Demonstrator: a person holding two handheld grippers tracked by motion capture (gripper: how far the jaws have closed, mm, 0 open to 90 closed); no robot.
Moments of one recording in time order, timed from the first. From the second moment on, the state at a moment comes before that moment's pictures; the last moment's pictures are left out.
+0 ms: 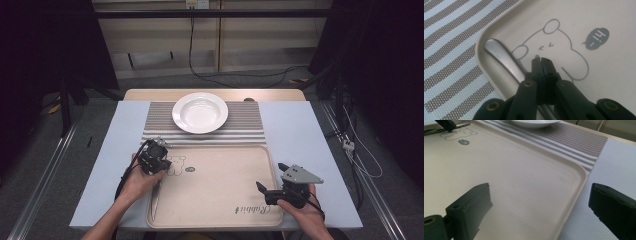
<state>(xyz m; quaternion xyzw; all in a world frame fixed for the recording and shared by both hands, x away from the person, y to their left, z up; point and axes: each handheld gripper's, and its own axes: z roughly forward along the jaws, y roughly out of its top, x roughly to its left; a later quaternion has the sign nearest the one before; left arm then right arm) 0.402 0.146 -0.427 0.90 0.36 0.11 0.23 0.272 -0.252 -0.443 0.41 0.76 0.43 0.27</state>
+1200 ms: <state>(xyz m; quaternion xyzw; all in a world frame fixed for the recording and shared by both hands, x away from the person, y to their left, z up) 0.377 0.139 -0.376 0.84 0.33 0.19 0.38 0.273 -0.254 -0.443 0.42 0.75 0.43 0.27</state>
